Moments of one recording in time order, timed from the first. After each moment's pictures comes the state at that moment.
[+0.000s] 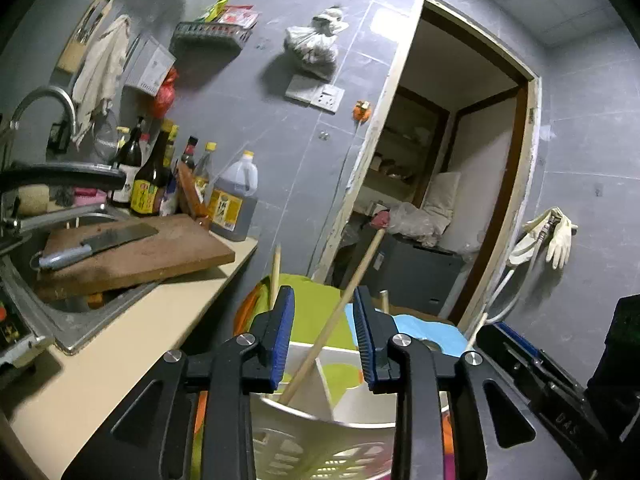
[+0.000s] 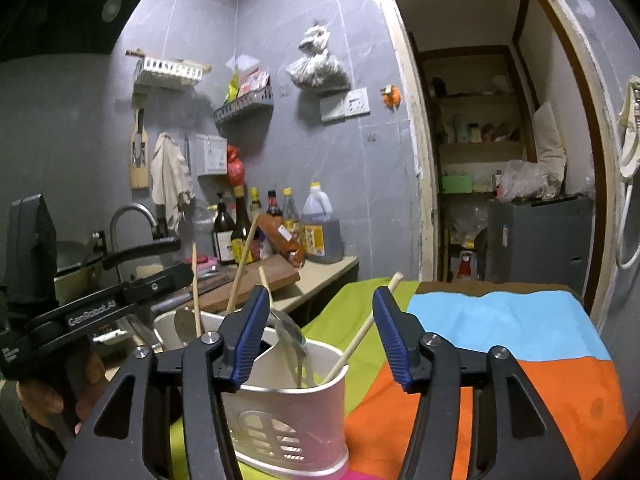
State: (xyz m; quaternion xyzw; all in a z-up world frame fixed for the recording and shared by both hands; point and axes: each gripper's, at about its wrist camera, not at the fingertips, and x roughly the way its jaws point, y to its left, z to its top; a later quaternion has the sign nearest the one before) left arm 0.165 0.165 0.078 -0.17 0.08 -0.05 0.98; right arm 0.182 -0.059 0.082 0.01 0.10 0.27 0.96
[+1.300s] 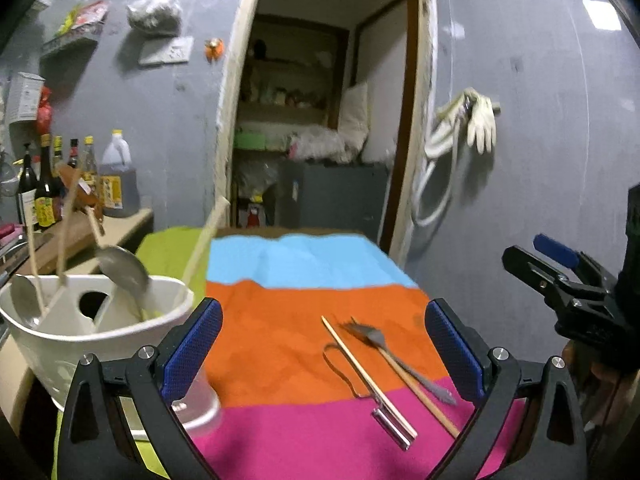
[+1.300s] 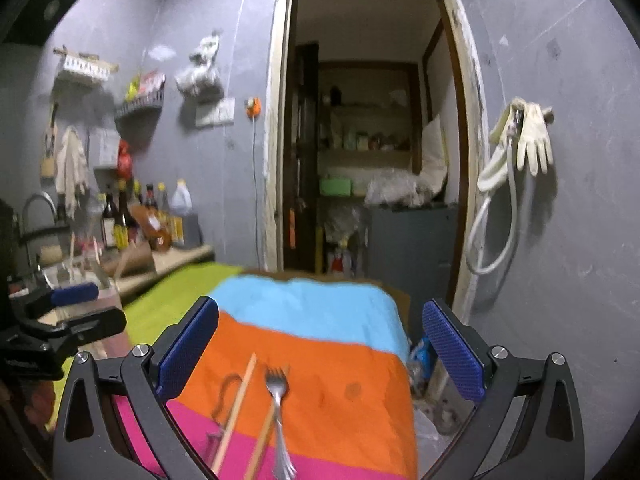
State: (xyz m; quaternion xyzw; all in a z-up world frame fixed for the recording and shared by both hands) left arm 0.176 -0.044 0.058 -0.02 0.18 -0.18 0.97; right arm 0.153 -0.253 0.087 -0.05 0.13 0.09 0.99
